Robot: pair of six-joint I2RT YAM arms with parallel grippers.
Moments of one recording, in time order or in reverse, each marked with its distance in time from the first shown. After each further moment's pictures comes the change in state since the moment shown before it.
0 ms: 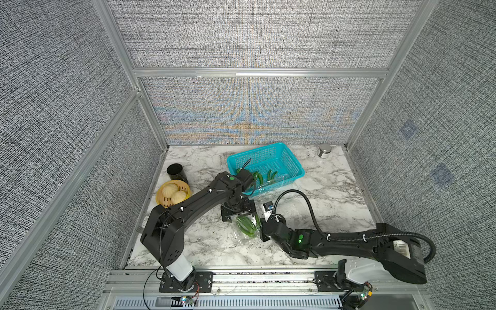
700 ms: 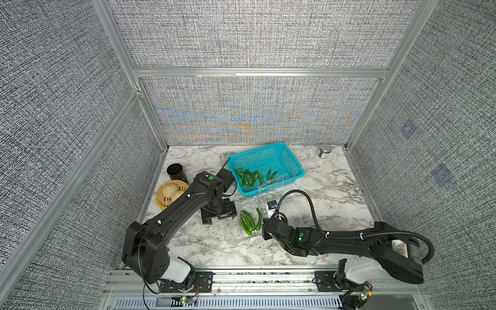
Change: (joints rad) left arm 0.162 -0.193 -0.078 -0.168 -0.113 0.080; right arm -0.047 0.012 -0.020 -0.009 -0.051 0.097
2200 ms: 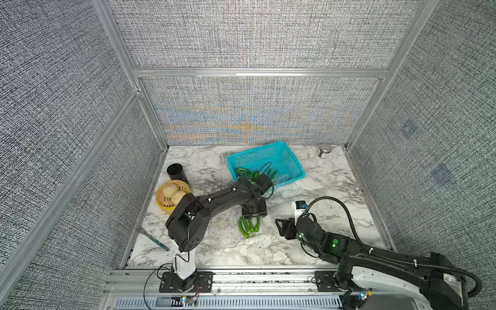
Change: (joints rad) left arm -0.294 0.436 0.136 0.415 0.064 -0.138; right arm -0.139 -0.486 -0.246 -0.108 -0.132 0.088
